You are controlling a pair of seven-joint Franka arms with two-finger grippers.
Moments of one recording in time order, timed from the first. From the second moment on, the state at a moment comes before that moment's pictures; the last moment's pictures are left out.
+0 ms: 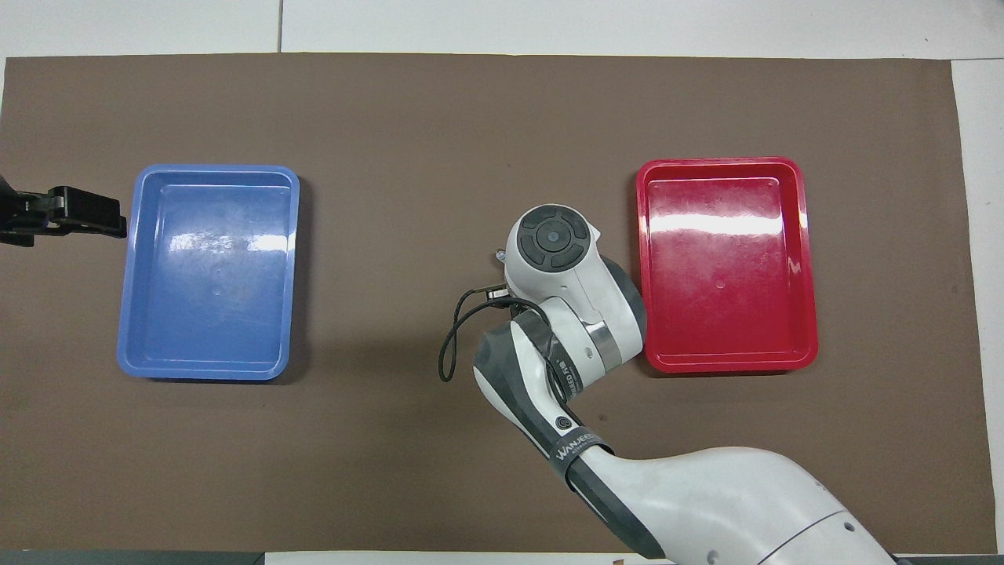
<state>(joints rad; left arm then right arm) 0.04 -0.05 -0.11 -1.66 0.01 1.65 -0.08 0.68 0.43 -0.11 -1.81 0.12 2.18 0.39</state>
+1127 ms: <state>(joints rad) 0.03 -0.05 -0.10 -1.66 0.01 1.63 -0.08 0.65 0.37 -0.13 -1.77 0.12 2.15 0.39</state>
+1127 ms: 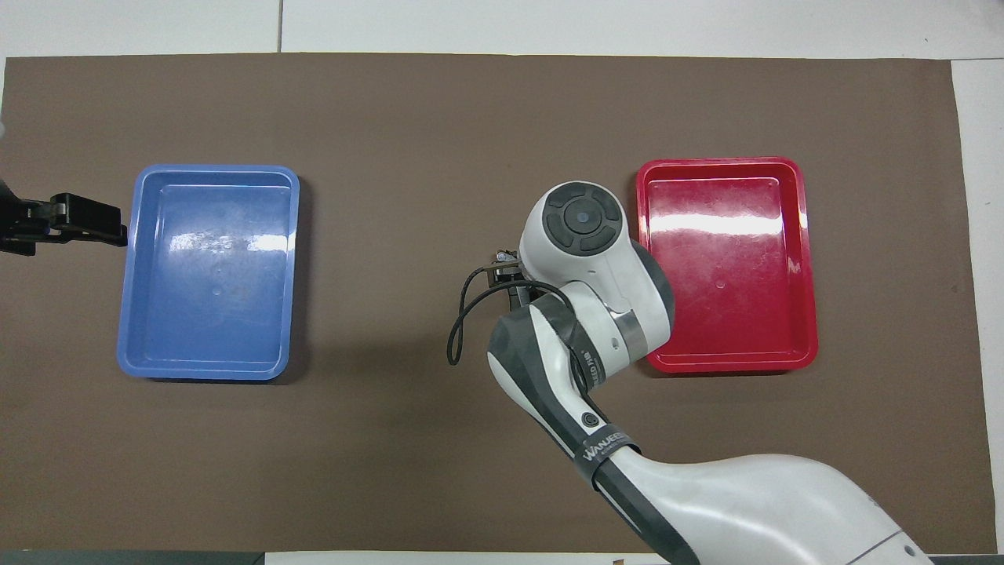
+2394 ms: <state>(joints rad) 0.03 -0.05 -0.11 -1.67 0.01 1.61 -0.08 0.18 -0.05 -0.12 -1.68 -0.03 1.51 0.05</state>
